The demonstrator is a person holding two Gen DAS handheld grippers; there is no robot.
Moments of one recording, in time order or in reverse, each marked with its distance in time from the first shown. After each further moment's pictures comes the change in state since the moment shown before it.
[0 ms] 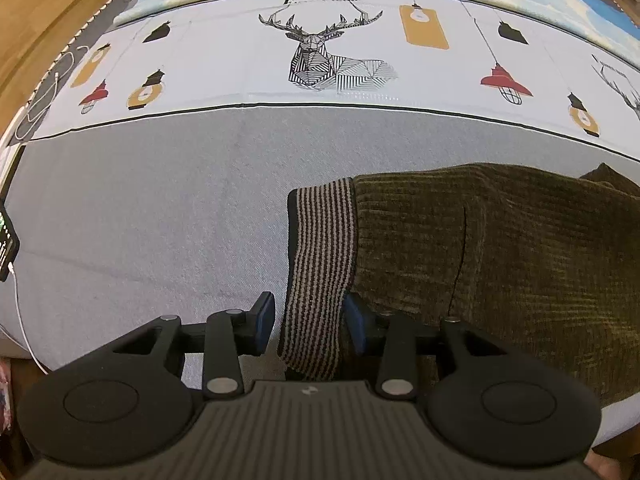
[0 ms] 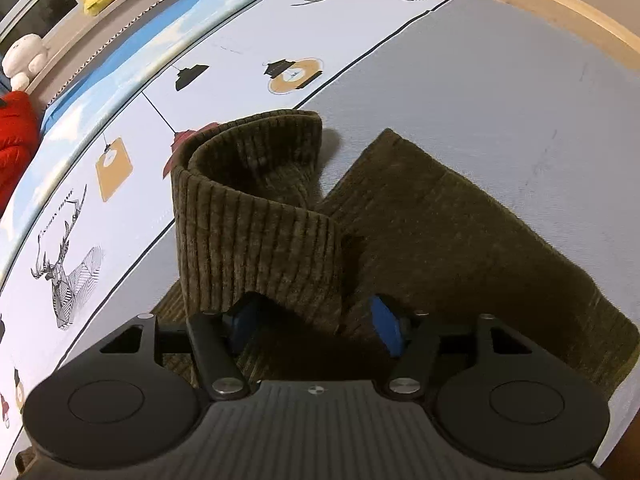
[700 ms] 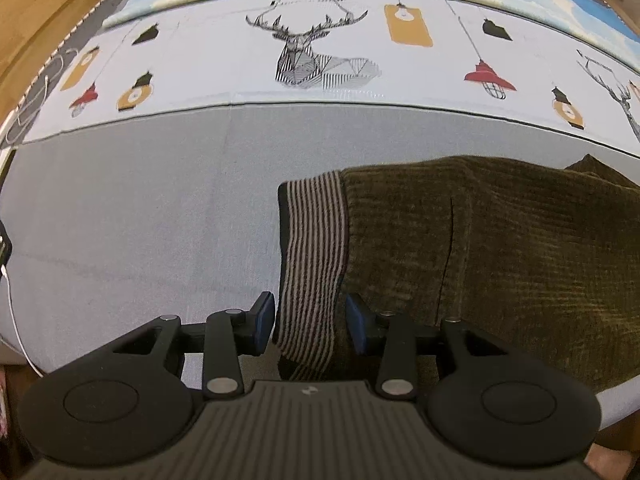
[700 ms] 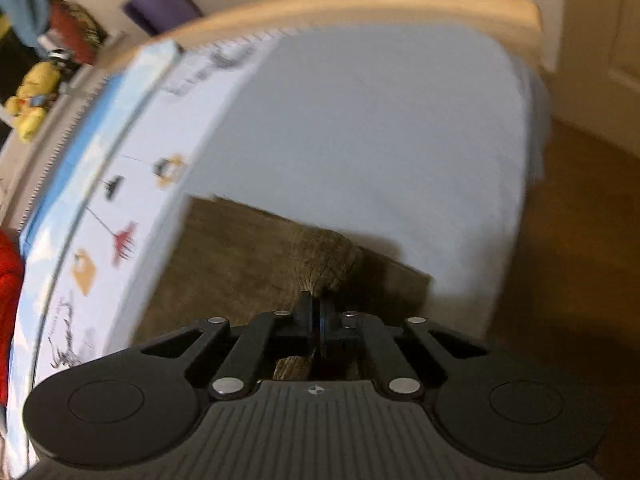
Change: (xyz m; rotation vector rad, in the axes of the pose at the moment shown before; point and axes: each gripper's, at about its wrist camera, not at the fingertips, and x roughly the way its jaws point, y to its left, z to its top) left arm -0.005 0.000 -0.008 0.010 0.000 -0.036; right arm -0.109 -0.143 -0.039 0.376 -0.041 -0.054
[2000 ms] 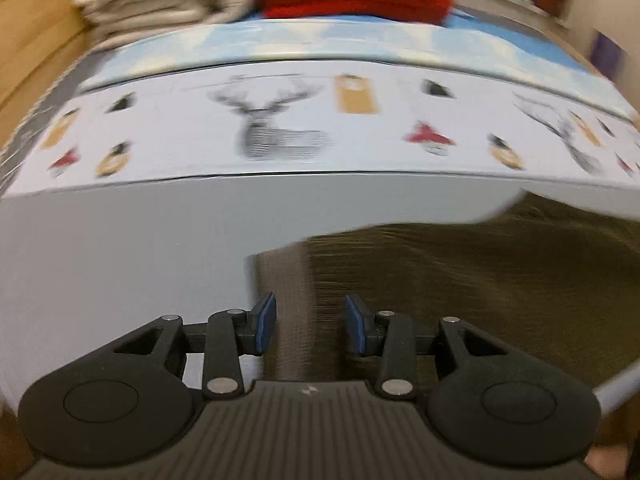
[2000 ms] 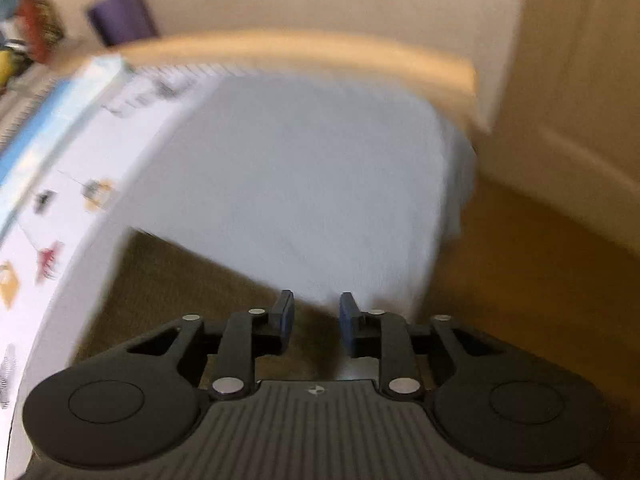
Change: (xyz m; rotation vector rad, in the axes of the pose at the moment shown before) left arm -0.042 -0.002 -0.015 0.099 -0.223 -0.133; right arm -0.029 0.033 0.004 -0.154 -0.241 -0.156
